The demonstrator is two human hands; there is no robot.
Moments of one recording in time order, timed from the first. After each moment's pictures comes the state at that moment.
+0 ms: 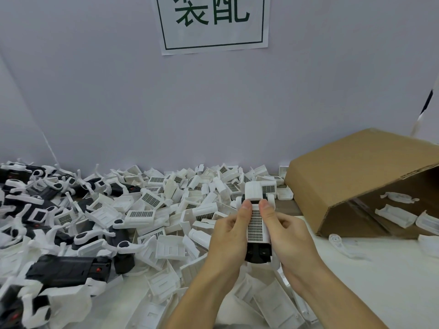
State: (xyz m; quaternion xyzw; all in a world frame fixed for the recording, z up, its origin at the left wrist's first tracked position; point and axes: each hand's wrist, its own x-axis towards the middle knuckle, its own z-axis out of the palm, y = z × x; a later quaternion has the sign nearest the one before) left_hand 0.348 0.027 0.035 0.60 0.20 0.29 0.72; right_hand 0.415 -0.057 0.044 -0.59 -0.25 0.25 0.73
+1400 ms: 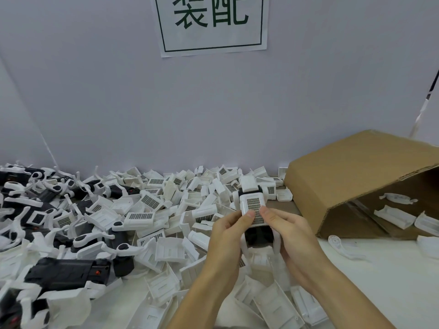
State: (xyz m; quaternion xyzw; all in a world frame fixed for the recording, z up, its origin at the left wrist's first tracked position) left_hand 0.349 0.033 0.029 0.56 0.20 0.30 0.74; right_hand 0.436 -0.061 0.040 -0.54 -0.28 0.29 0.74
